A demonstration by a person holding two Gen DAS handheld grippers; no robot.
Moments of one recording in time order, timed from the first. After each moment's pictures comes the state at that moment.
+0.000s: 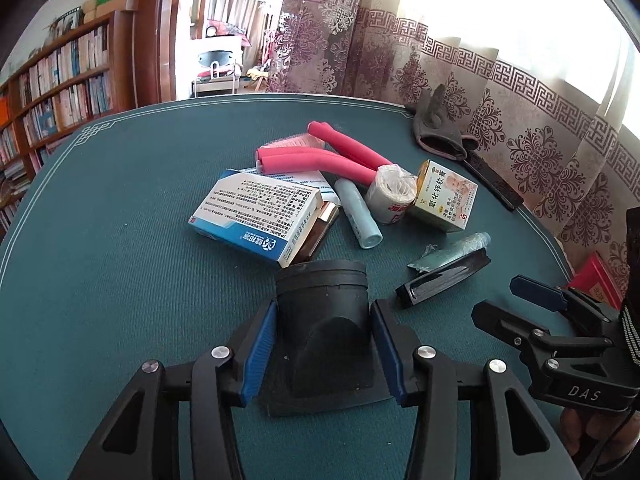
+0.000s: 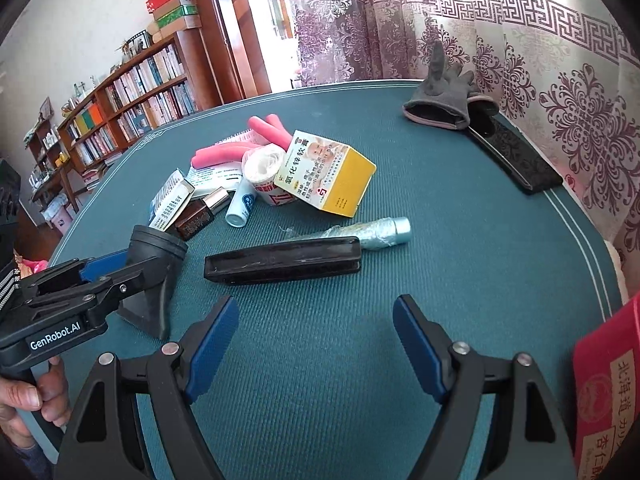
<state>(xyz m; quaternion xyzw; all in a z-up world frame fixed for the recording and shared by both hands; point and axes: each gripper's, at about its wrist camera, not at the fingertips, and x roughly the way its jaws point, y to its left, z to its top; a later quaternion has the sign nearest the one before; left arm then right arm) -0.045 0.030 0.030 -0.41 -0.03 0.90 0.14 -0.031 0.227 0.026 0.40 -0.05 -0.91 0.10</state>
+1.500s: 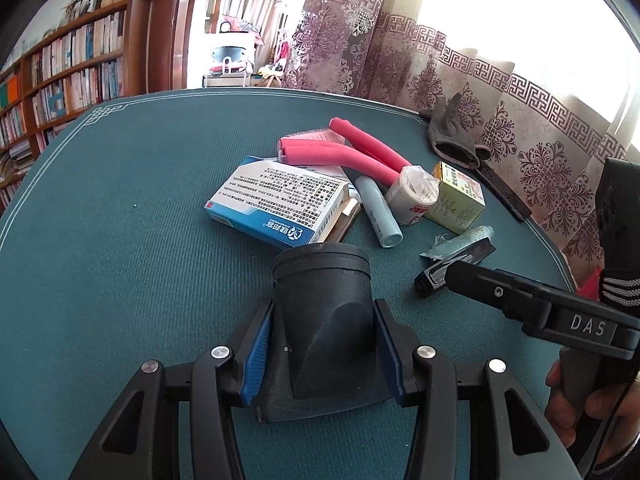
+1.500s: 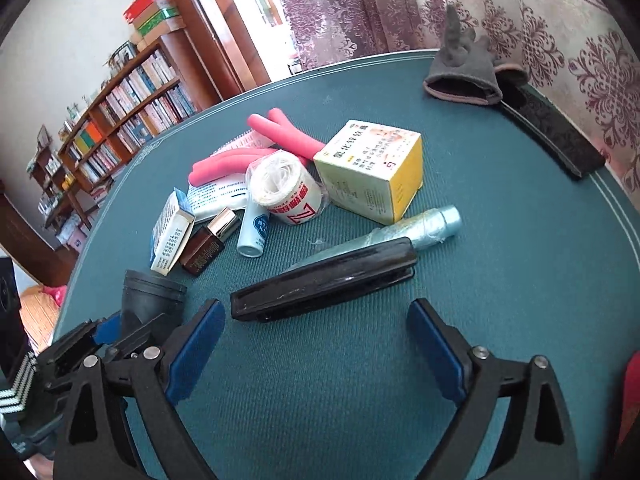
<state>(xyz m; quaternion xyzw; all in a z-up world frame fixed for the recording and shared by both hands) -0.045 0.015 0.020 -0.40 -0.06 0.90 0.13 -0.077 0.223 0.019 0.43 -0.13 -0.88 0.11</state>
